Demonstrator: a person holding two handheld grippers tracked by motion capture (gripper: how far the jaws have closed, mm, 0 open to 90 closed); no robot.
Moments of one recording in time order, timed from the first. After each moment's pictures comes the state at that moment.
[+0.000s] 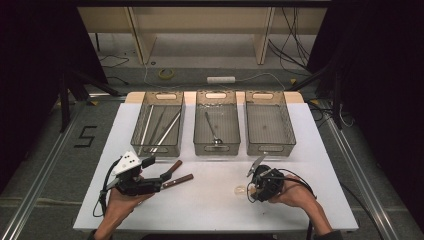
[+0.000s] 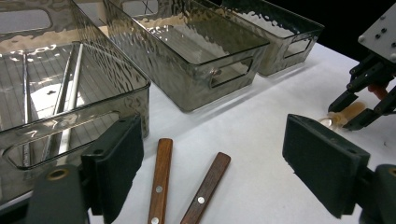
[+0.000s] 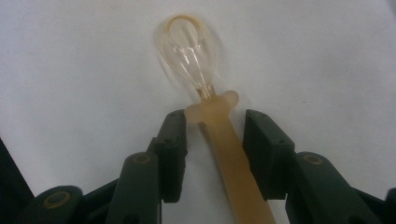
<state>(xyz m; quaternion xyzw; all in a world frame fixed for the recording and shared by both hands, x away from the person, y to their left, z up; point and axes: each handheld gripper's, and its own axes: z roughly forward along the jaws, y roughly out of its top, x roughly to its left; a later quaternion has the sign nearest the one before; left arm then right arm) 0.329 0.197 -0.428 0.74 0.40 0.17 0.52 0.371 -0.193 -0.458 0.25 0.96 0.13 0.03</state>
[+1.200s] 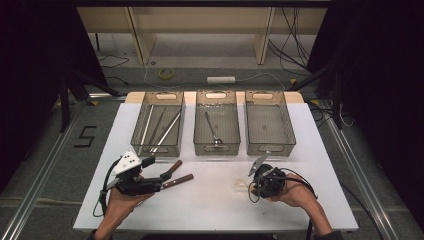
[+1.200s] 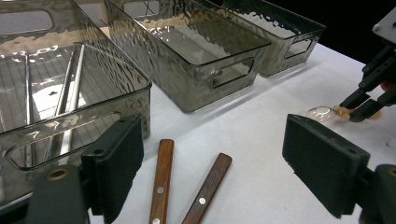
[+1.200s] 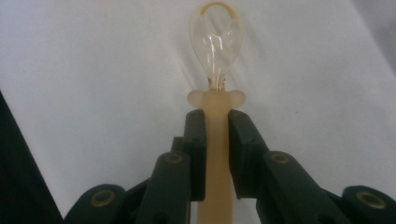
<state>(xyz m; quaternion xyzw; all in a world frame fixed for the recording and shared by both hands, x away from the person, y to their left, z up) 0.329 0.197 -0.428 0.74 0.40 0.18 0.51 0.368 -0.196 -0.447 0.23 0.96 0.15 0.04</state>
